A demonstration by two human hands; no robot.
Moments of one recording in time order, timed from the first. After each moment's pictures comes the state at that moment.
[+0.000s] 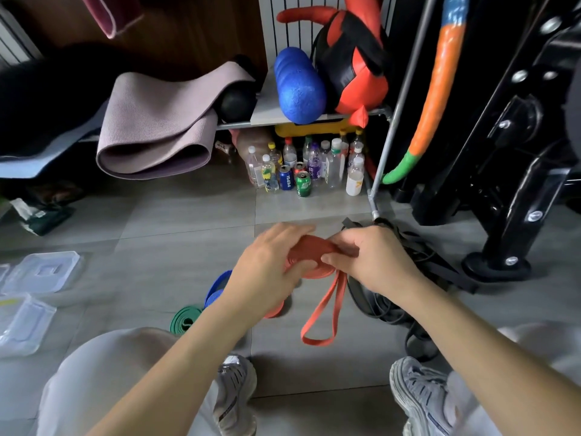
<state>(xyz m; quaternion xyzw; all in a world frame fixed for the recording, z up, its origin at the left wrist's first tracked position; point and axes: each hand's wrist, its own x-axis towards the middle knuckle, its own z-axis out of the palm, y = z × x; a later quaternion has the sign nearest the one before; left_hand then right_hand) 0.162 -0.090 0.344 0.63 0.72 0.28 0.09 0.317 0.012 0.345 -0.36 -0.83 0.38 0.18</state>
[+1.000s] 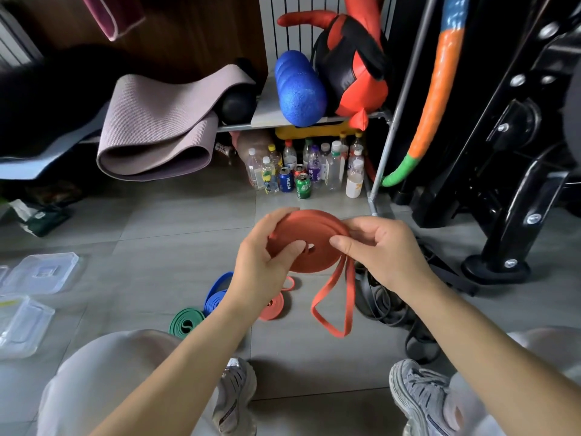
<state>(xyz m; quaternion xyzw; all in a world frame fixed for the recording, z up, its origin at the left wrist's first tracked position) 0.164 -0.086 0.340 0.45 0.67 0.55 0.23 0.324 0.008 0.357 -0.33 -0.71 0.54 0.30</state>
